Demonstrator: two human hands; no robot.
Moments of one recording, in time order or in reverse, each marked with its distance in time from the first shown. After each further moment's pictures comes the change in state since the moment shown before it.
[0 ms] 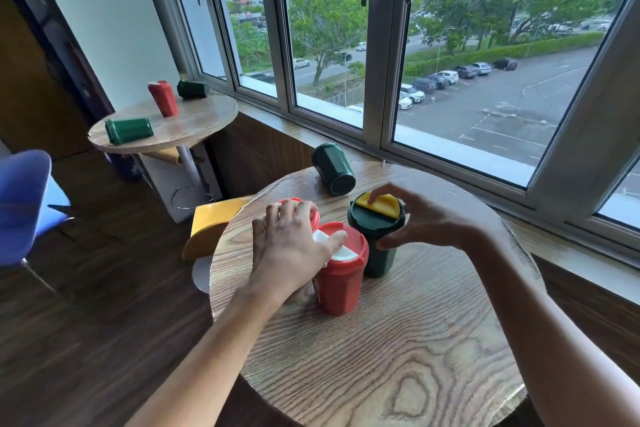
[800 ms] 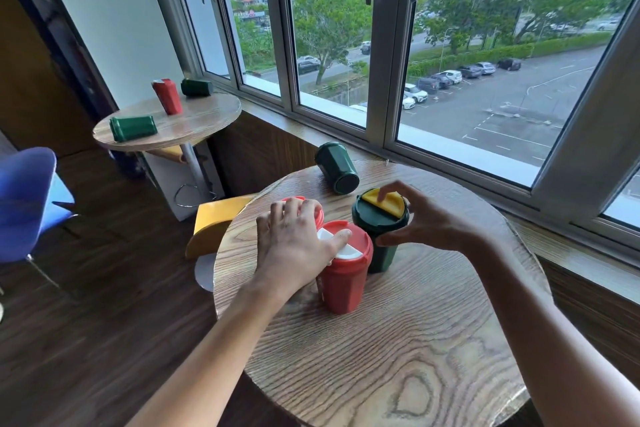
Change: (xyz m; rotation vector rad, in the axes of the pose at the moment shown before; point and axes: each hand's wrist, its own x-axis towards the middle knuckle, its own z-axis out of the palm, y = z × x) left_hand 0.000 0.001 -0.002 0.018 -0.016 0.000; right_hand -0.002 0.002 0.007 -0.065 0.067 0.005
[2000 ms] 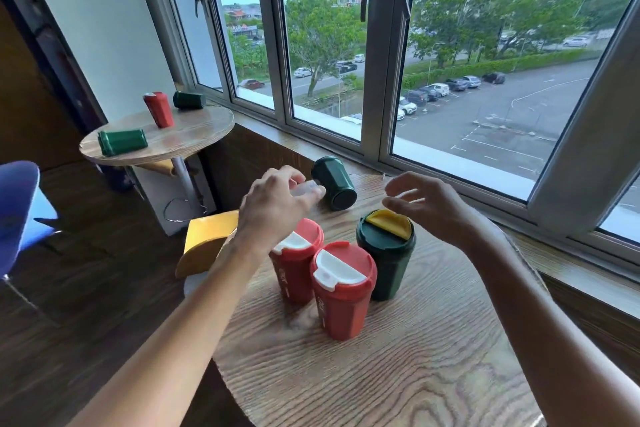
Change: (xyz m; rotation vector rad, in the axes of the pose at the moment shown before) left_hand 0.066 -0.021 -0.030 -0.365 0.092 -0.051; right_hand 0.017 -0.026 -0.015 -0.058 0.366 0.006
